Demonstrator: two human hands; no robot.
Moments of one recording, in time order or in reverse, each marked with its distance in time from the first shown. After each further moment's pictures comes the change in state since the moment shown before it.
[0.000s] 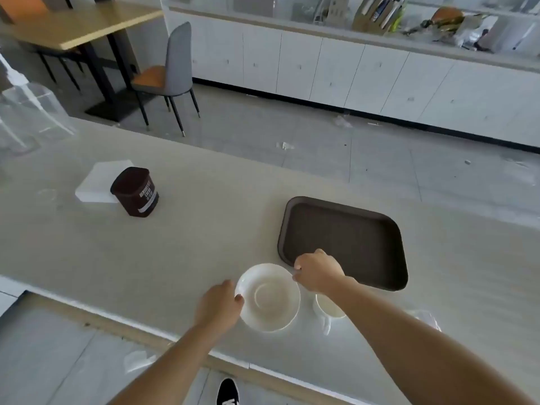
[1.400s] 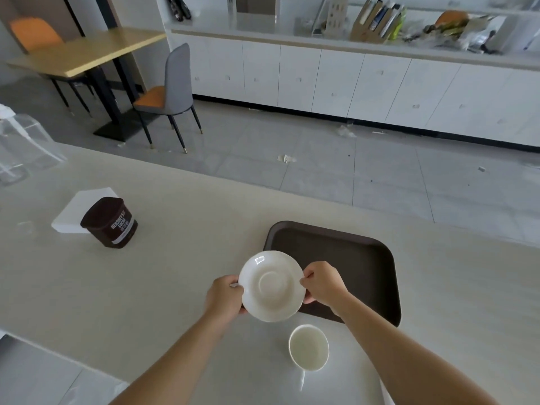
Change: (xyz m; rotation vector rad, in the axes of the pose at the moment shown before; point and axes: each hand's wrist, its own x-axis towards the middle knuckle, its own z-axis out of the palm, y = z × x) left_hand 0.061 0.103 -0.016 -0.902 -0.006 -0.239; right_hand 0.054 0.081 -0.019 0.689 0.050 0.182
